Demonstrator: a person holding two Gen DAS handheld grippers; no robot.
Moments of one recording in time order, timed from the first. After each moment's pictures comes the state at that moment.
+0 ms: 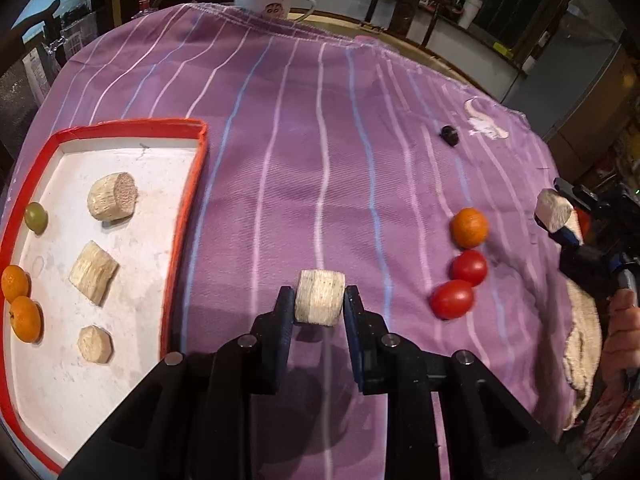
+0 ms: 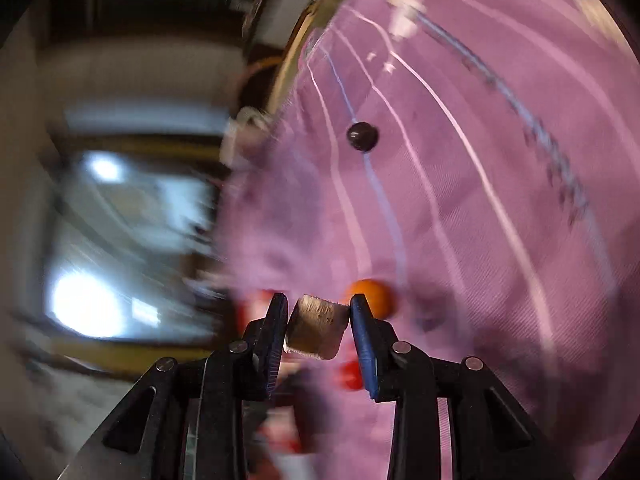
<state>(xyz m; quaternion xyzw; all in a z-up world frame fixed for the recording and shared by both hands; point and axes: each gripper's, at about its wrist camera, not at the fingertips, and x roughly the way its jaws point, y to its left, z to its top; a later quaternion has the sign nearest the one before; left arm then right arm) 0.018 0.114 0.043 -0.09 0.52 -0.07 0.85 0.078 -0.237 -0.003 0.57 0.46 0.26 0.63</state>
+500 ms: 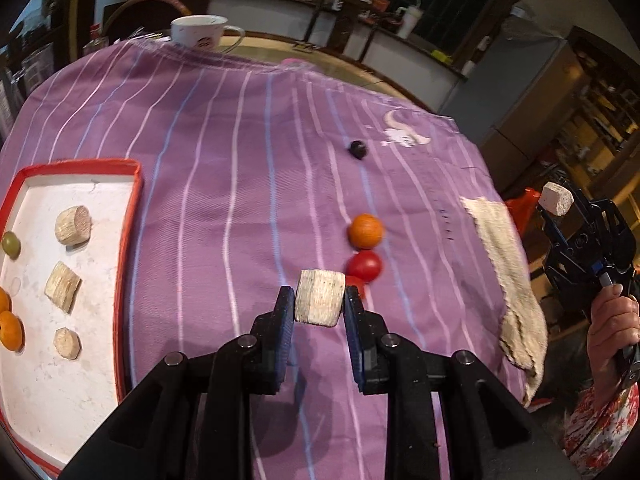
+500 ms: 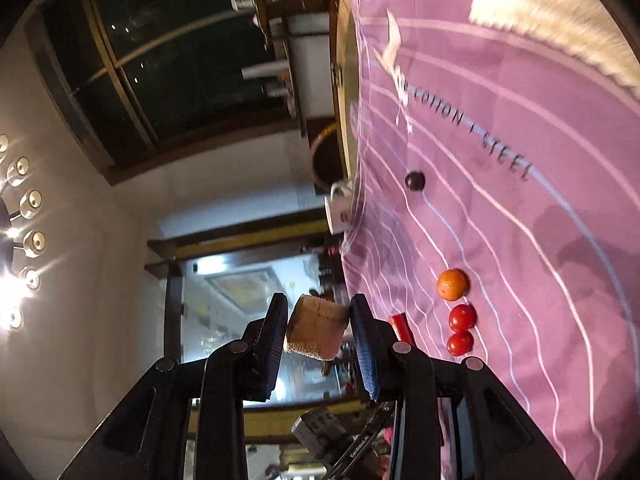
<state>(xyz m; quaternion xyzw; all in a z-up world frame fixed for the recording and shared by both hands) -0.009 0.083 0.089 -0.10 0.48 -0.18 0.85 -0.014 -0.305 0.048 0.71 0.31 0.24 0.59</state>
